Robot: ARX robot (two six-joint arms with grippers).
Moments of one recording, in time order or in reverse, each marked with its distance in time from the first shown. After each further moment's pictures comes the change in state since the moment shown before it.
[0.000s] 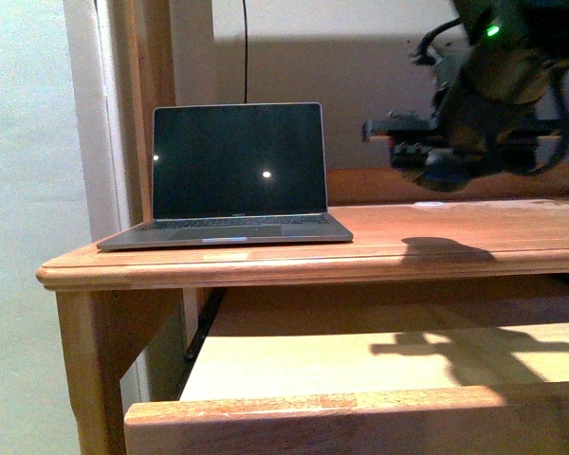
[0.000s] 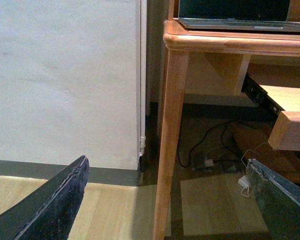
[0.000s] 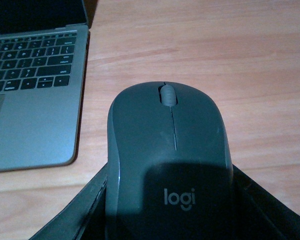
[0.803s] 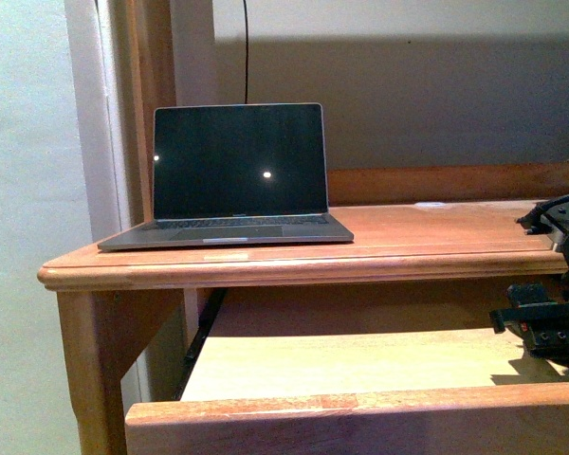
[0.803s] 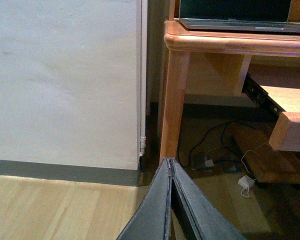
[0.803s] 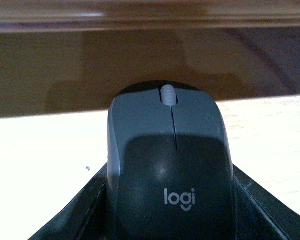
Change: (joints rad) left arm 0.000 0.008 0.000 0.006 0.000 -0.002; right arm -0.188 -0.146 -0.661 0.351 -0.084 -0.145
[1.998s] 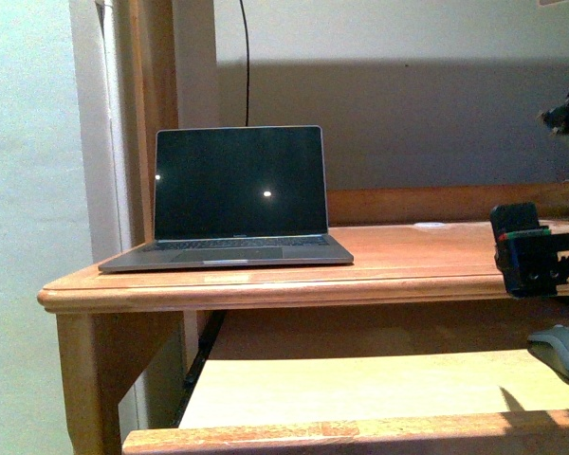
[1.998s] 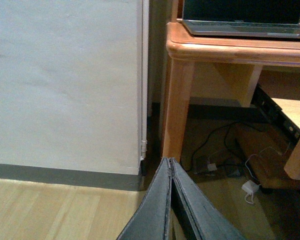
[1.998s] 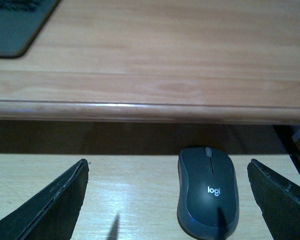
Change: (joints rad) left arm -0.003 0.552 0.058 0.488 -0.011 0.000; right arm 0.089 -0.306 -0.180 0.192 -0.003 -0.047
